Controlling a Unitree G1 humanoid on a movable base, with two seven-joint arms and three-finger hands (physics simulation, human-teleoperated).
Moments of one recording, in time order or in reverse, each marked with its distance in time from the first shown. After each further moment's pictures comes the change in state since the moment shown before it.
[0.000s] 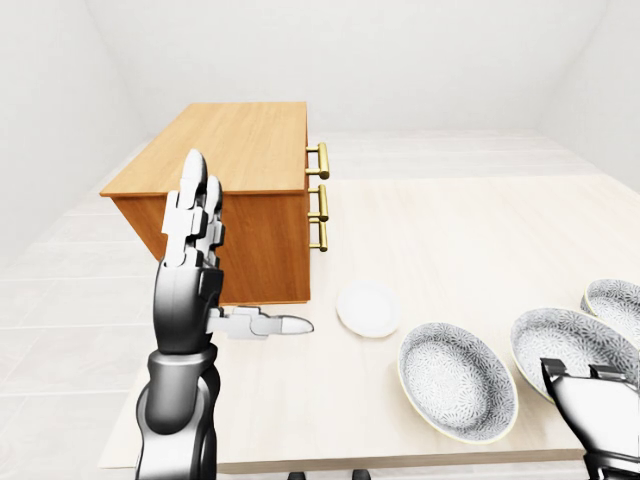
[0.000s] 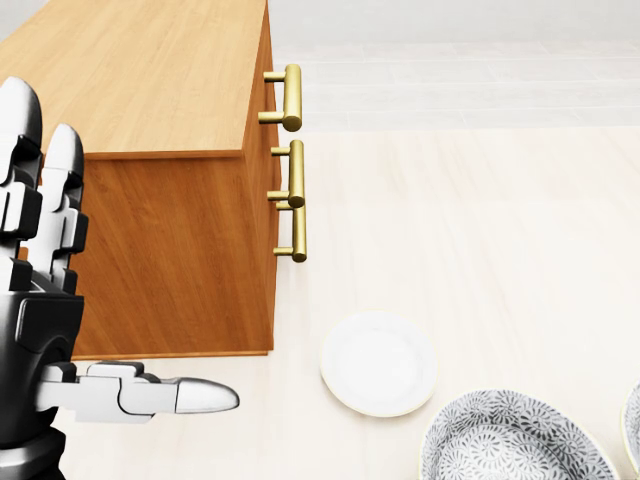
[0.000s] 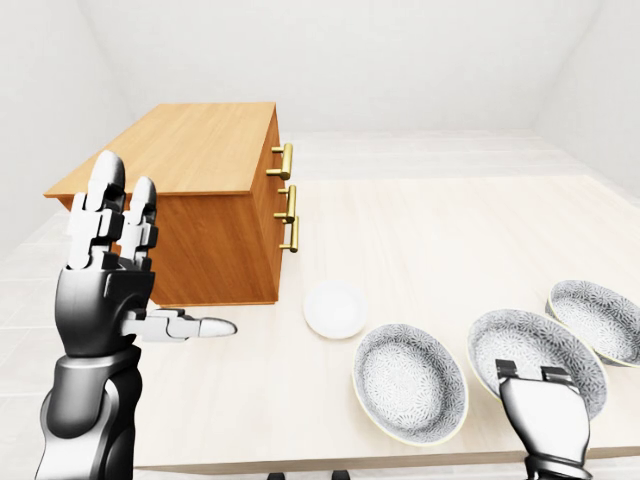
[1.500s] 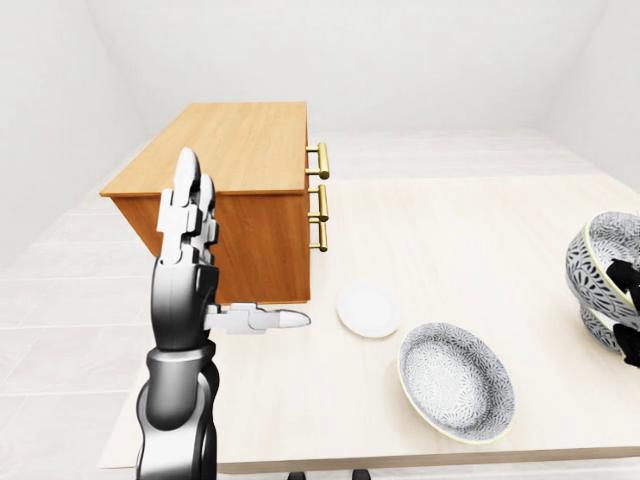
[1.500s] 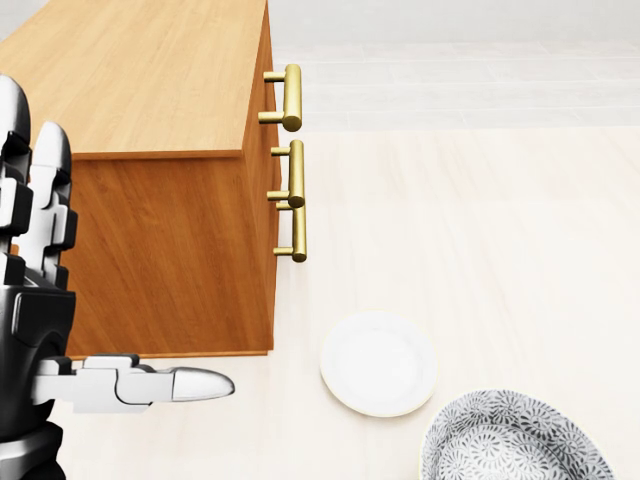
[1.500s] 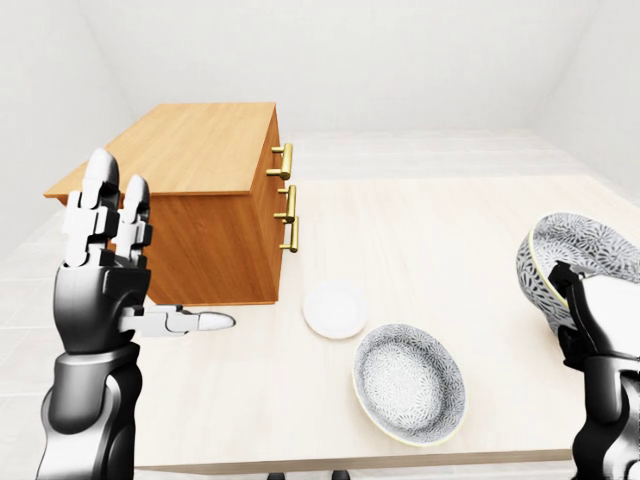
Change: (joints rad) left arm -0.013 -0.002 0.011 0.013 0.028 0.000 0.025; right arm -0.330 -0.039 -0.313 -0.434 0.410 0.000 0.751
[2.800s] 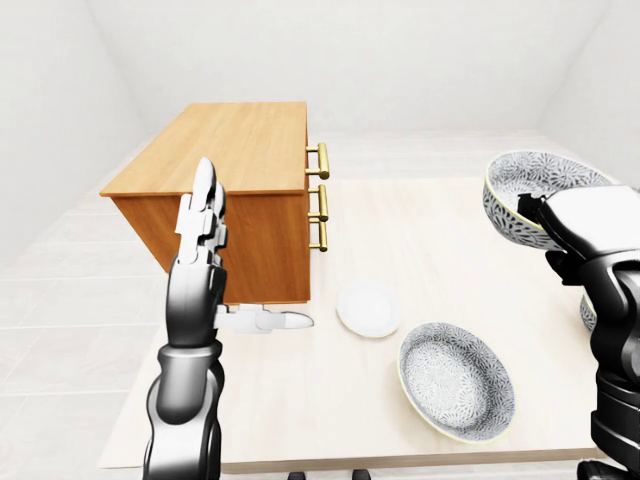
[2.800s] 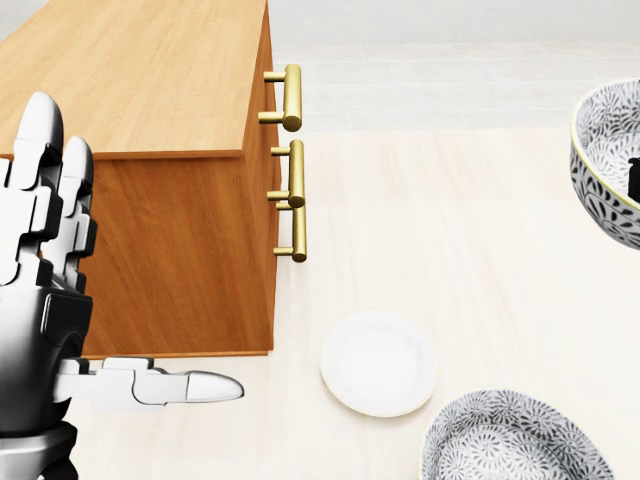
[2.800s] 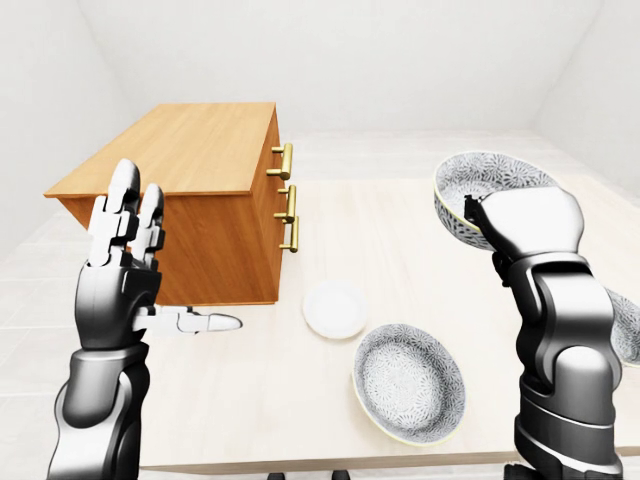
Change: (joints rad) left arm 0.005 0.003 -0.019 0.040 0.031 0.000 -0.009; right arm -0.378 -0.147 0.341 -0.020 -0.122 0.000 0.304
